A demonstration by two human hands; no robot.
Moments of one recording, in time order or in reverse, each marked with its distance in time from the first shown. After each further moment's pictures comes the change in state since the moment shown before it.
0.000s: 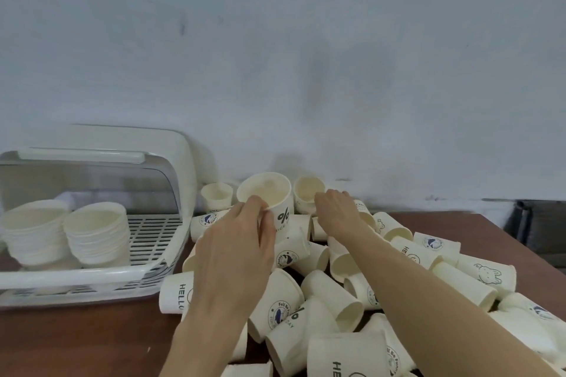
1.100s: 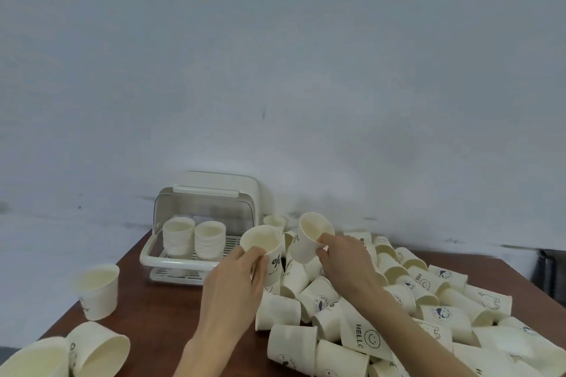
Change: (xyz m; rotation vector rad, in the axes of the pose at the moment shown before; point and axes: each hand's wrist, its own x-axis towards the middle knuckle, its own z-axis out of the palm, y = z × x) left_hand -0.074 -0.012 -0.139 0.109 0.010 -0.043; right_hand -0.167 -0.091 -0.131 0.388 0.246 -0.054
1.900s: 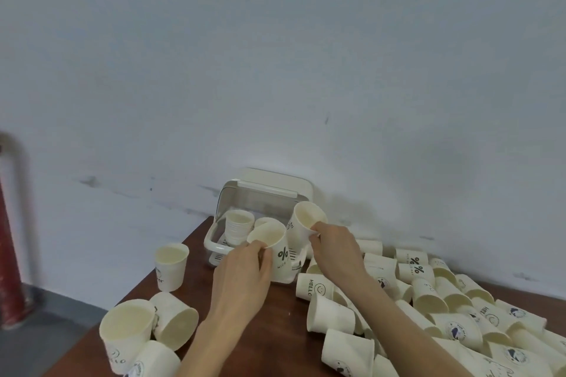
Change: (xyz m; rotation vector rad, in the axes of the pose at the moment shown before) left_hand -0.001 -0.058 -0.059 0.118 -0.031 -0.277; right_hand 0.037 -0.114 0.033 0.172 -0.008 -0.084
